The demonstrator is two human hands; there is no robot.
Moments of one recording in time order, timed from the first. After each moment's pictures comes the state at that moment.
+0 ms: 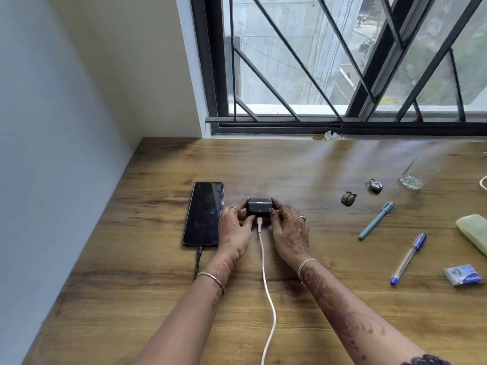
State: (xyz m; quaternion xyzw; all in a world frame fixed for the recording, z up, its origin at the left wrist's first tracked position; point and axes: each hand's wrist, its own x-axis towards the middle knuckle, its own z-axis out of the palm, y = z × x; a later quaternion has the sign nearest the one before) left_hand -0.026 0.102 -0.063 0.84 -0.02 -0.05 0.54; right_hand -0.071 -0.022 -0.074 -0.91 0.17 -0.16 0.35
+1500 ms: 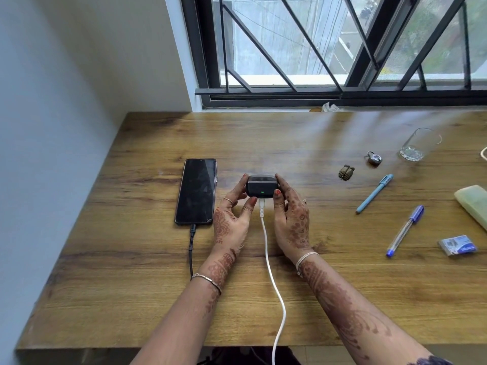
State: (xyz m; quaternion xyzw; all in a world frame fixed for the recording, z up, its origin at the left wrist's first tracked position) left_hand -0.066 0.108 -0.069 0.72 -0.10 -0.02 0.68; right_hand -0.094 -0.012 -0.082 -0.82 0.13 -0.32 0.45
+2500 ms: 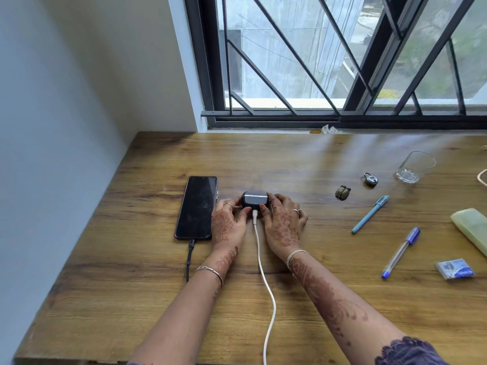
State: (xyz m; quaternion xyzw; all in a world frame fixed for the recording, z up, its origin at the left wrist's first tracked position) left_hand -0.031 0.097 -0.080 0.86 -0.04 0.03 0.50; right_hand -0.068 -0.022 -0.075 -0.94 0.21 -0.10 0.24
